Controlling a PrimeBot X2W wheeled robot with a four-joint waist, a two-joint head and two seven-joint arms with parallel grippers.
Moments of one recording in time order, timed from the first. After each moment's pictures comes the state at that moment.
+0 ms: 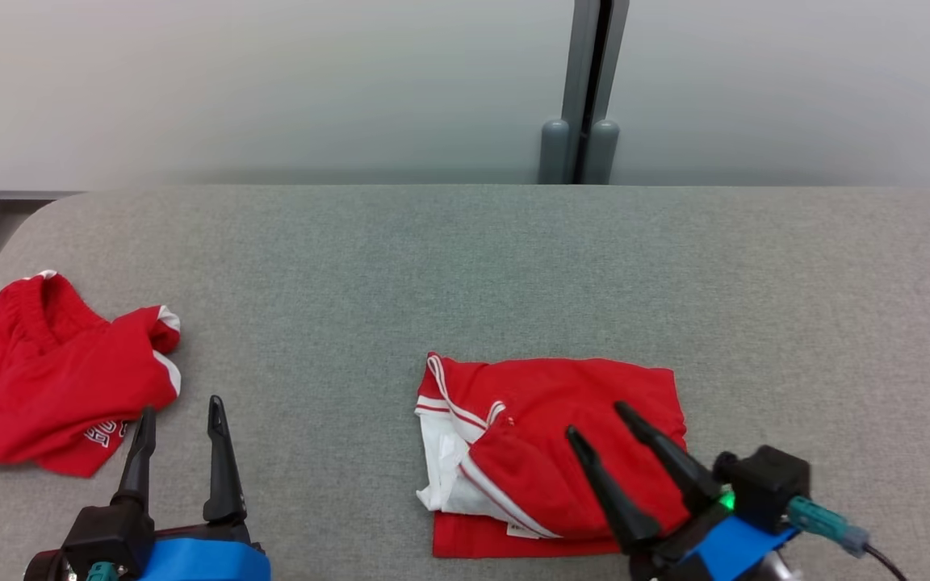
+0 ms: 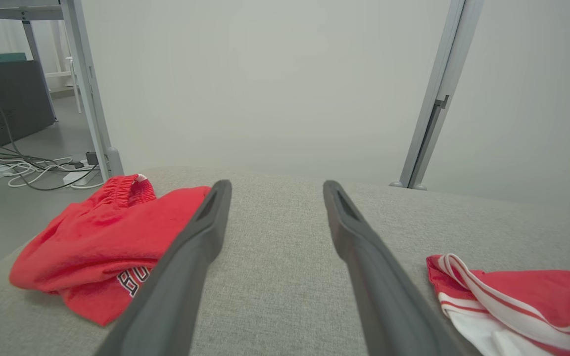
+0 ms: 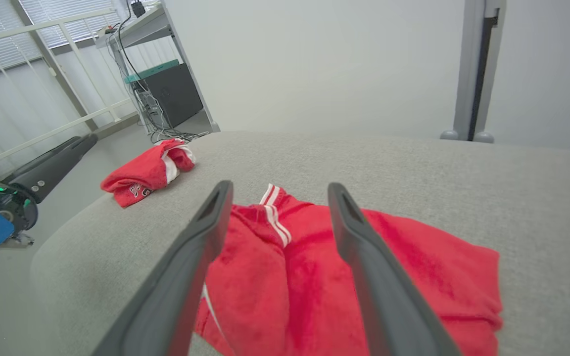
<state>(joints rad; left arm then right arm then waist) 0.03 0.05 0.02 0.17 -0.15 -0.03 -0.26 -0.09 -0.19 0.45 0.09 0.42 0.13 -0.11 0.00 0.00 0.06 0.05</state>
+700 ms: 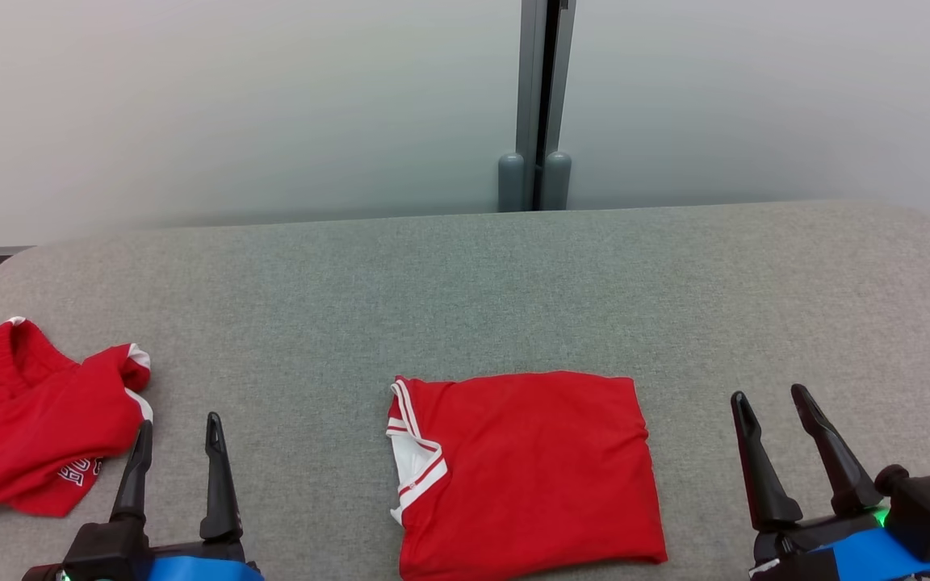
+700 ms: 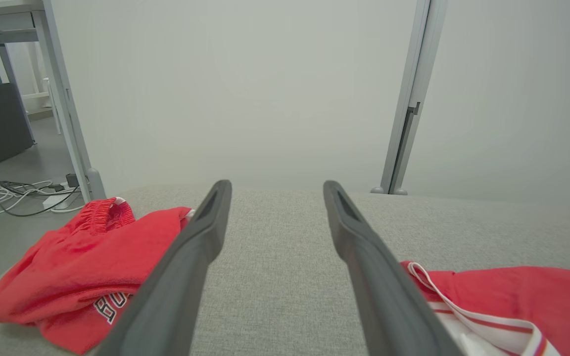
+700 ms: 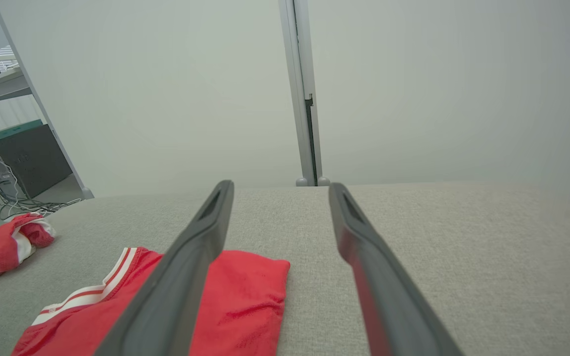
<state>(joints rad) 0.07 0.05 0.04 0.15 -0.11 -0.04 -0.26 0.07 -0.10 0.04 -0.05 0.26 0.13 -0.14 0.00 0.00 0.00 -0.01</state>
